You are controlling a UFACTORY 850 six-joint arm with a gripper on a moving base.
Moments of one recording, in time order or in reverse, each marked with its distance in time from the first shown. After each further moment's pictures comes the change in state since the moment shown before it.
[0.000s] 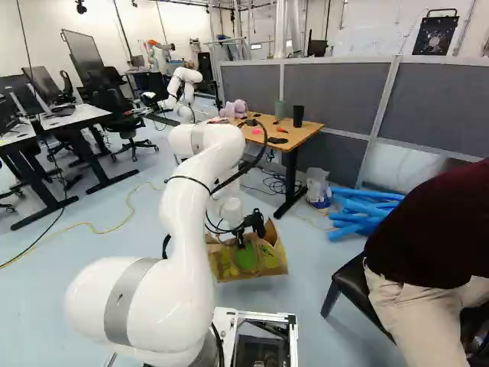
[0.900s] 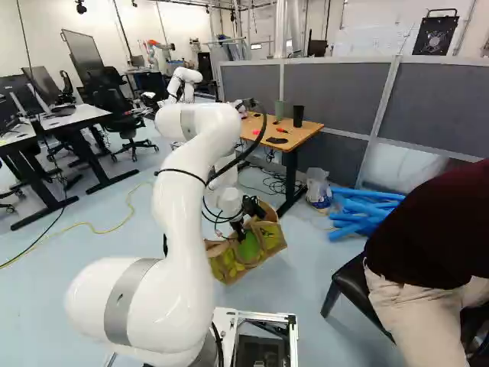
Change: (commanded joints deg) arm 0.0 9.9 7.9 0.0 0.0 -27.1
